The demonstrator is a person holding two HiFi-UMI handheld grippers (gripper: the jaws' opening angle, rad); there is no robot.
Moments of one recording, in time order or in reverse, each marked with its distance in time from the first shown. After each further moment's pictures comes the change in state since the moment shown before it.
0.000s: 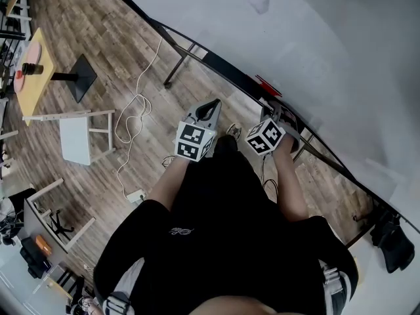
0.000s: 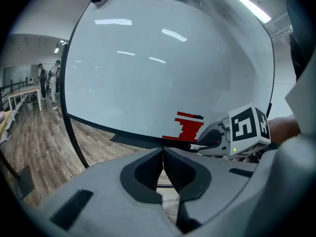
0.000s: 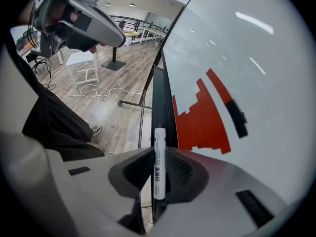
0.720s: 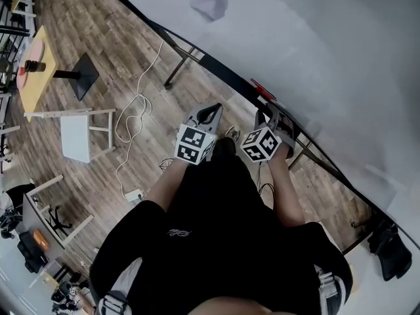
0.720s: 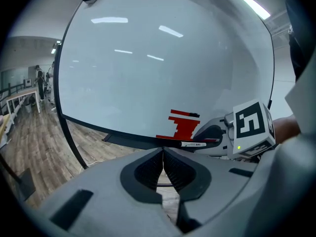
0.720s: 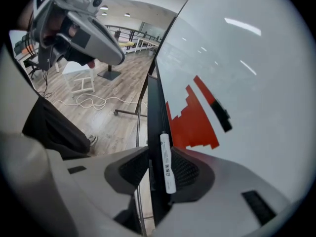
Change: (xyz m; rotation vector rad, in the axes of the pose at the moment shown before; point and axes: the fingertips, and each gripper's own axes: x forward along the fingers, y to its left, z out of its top) left arm 0.015 -0.016 -0.001 0.020 0.028 -0.006; right arm -0.006 -0.006 0.005 0.060 -0.101 -0.036
